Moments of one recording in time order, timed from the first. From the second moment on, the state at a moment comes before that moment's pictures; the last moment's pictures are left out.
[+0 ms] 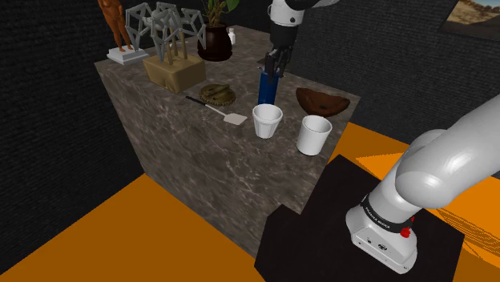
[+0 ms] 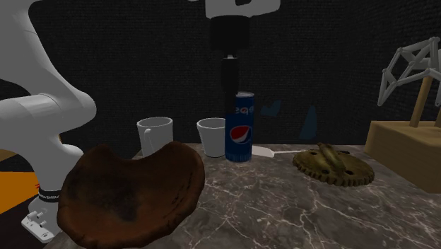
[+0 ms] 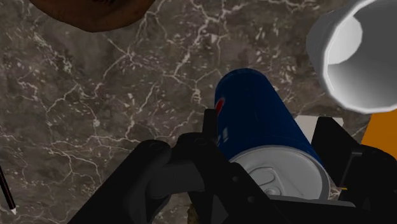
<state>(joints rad) 0.05 -0.27 0.04 -2.09 0.02 1.84 -0.17</state>
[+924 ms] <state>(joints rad) 0.05 -0.25 0.04 -1.89 0.02 1.65 -0.17</state>
